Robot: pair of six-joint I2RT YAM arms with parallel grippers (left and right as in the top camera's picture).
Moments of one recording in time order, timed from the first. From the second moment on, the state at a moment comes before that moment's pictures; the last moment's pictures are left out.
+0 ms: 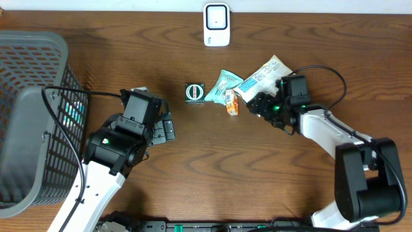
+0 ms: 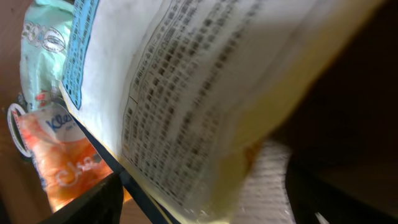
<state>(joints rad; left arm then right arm) -0.40 1.13 1.04 -0.99 -0.22 -0.51 0.19 1.76 0.88 -0.17 -0.34 0.67</state>
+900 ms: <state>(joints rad) -0.40 1.13 1.04 -1.00 -0.22 -0.51 0.01 1.62 0.88 -0.49 -0.29 0.40</state>
